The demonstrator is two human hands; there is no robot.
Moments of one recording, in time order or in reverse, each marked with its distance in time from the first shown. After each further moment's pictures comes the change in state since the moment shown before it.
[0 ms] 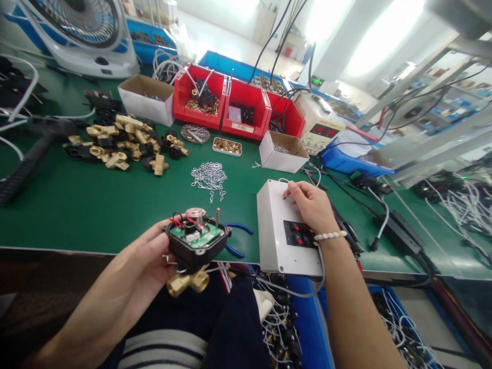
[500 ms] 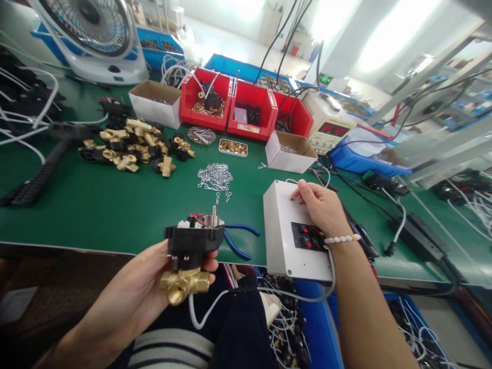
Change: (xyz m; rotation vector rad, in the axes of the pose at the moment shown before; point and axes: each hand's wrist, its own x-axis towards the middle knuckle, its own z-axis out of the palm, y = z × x) left_hand -0.001 -0.003 0.001 -0.178 -0.133 -0.157; right_hand 0.004 0.003 0.002 0.070 -0.013 0.024
